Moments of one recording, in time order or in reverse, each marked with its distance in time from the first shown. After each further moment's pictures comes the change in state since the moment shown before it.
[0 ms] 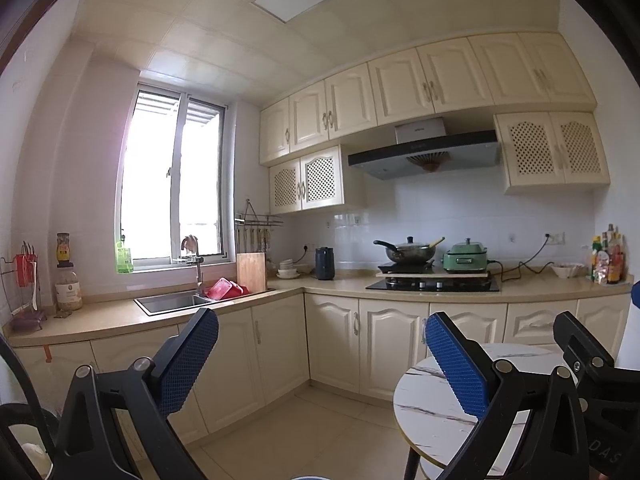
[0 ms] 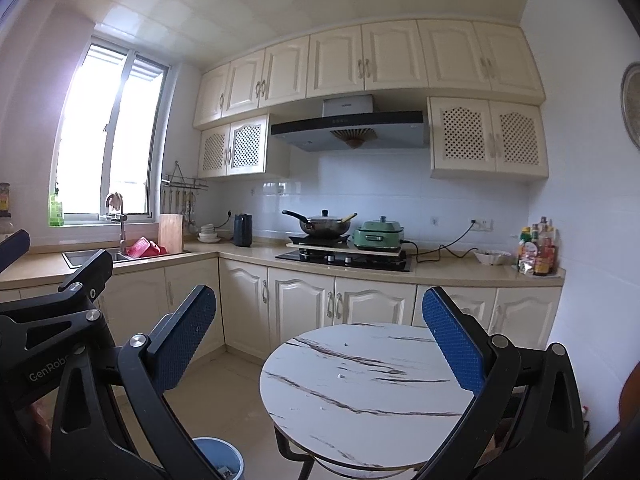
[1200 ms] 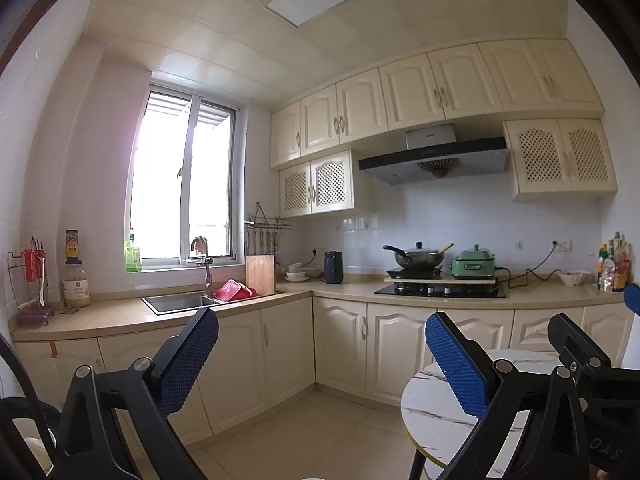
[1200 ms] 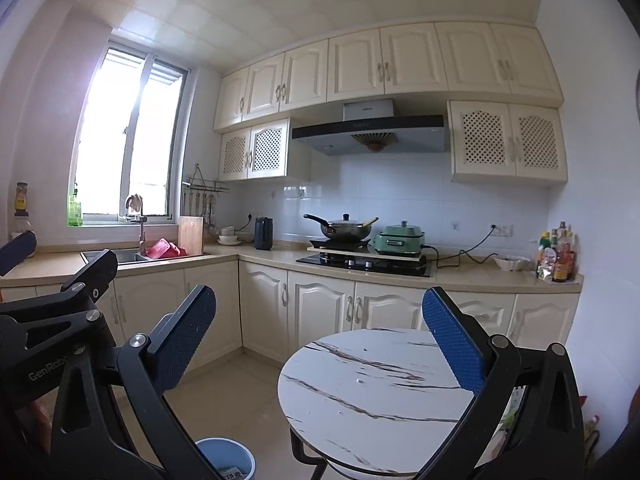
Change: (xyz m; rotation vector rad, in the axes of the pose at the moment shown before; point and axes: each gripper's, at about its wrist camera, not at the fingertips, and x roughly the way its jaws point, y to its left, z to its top) left arm -0.035 -0.051 -0.039 -0.018 -0.016 0.062; right arm 0.001 0.012 0.003 -0.009 -0.014 0.078
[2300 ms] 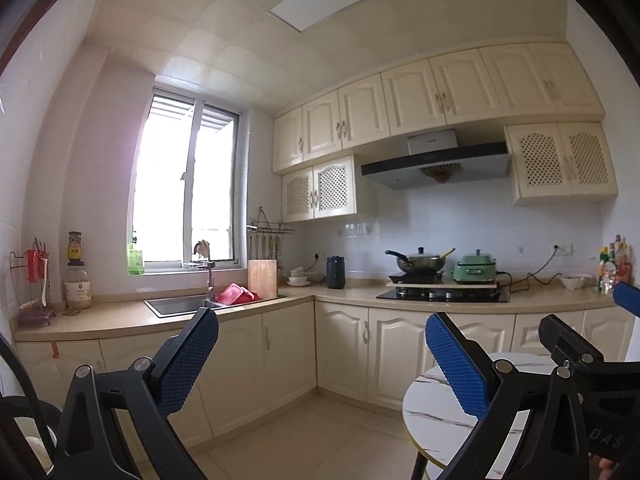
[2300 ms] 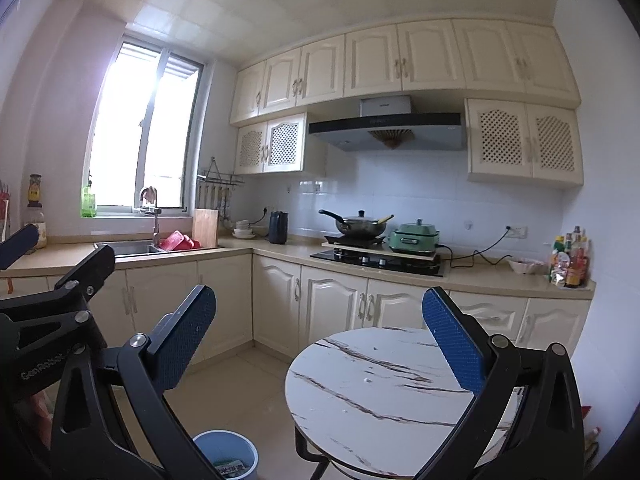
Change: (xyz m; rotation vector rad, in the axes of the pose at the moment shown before) left arm -0.058 -0.015 -0.068 -0.003 -0.027 0.026; right arm 0.006 0.002 0.001 -0.031 0.019 0.063
